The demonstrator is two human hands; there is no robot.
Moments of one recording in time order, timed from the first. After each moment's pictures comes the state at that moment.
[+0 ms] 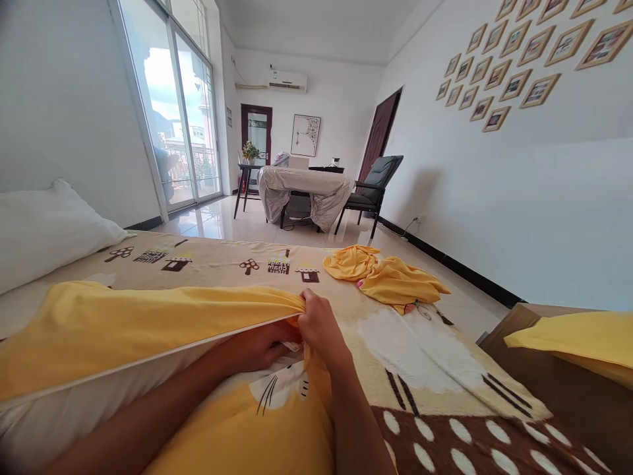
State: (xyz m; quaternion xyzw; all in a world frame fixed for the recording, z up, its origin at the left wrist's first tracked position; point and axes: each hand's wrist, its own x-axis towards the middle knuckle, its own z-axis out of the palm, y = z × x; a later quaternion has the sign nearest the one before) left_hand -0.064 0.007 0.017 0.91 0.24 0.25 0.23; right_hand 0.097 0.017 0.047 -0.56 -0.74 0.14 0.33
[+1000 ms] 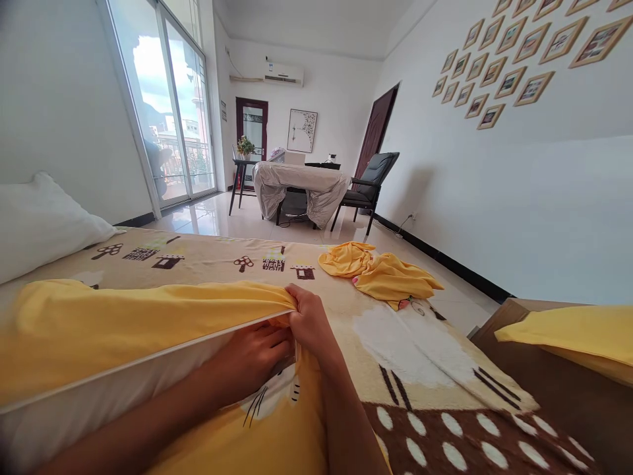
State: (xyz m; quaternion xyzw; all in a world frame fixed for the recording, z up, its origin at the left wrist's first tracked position) left_hand -0.057 -0.018 0.008 0.92 0.27 0.25 -0.10; right_hand 0.093 0.016 0.045 -0.44 -0.75 0.26 0.42
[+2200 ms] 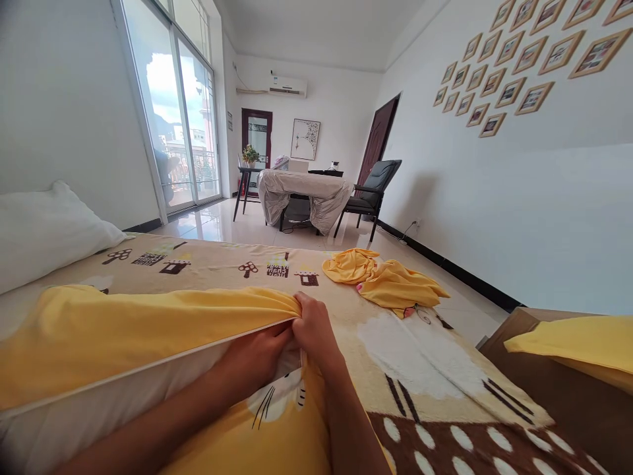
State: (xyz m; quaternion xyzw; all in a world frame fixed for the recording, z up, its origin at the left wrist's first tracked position) left_hand -0.056 -0.016 0.014 0.88 0.39 0.25 -0.01; right_hand 0.087 0.016 0.047 -0.55 -0.75 0.14 0.33
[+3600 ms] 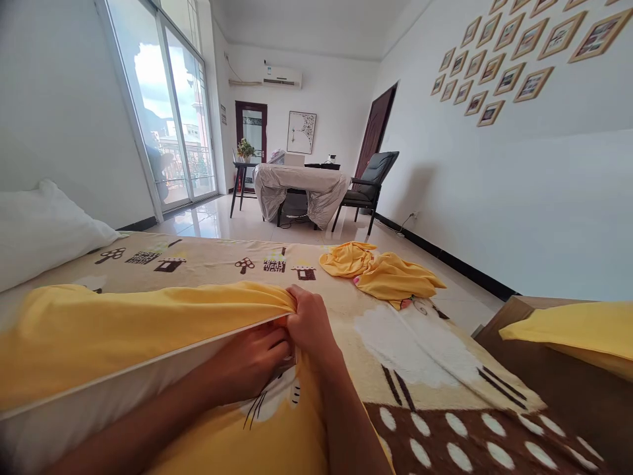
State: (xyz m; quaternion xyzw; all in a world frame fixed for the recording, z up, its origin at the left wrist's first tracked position) left_hand -0.061 -0.019 0.015 0.93 0.23 0.25 -0.11; right_hand 0.090 0.010 0.053 -0.51 -0.76 0.15 0.38
